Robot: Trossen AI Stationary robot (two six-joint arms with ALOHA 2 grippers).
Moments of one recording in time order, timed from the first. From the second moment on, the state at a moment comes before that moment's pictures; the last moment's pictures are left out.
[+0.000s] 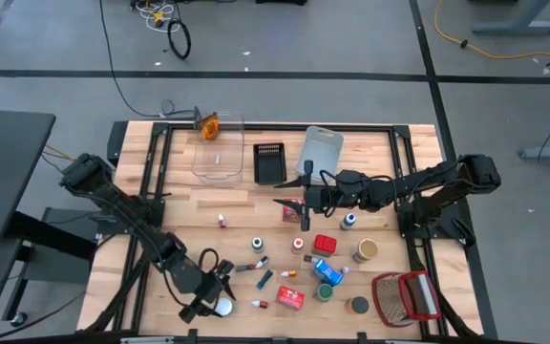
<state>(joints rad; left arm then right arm) -0.75 1.48 0.73 0.21 -0.08 -0.16 0.07 1.49 0.81 0.70 0.09 -0.48</state>
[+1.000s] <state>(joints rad) -0.75 1.54 0.73 0.26 -0.21 -0.08 0.07 1.49 0.81 0.70 0.09 -0.48</state>
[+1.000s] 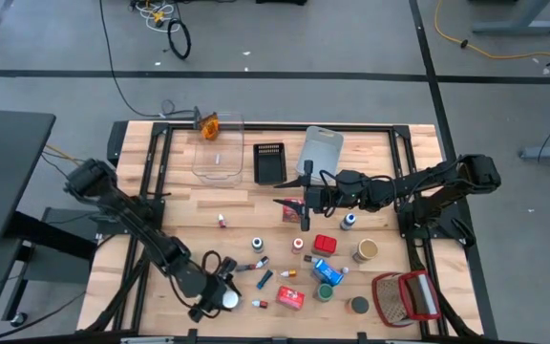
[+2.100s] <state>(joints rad) -0.14 0.93 0.73 -0.25 -0.61 0.14 0.07 1.49 0.81 0.70 0.10 -0.45</state>
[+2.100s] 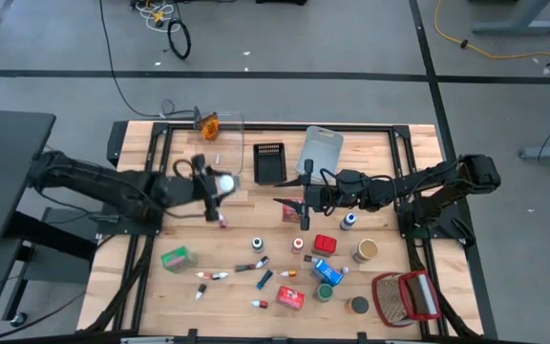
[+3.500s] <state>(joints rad) 0.68 1.64 0.73 0.32 -0.55 -0.18 0.07 1.49 0.81 0.71 0.09 -0.50</state>
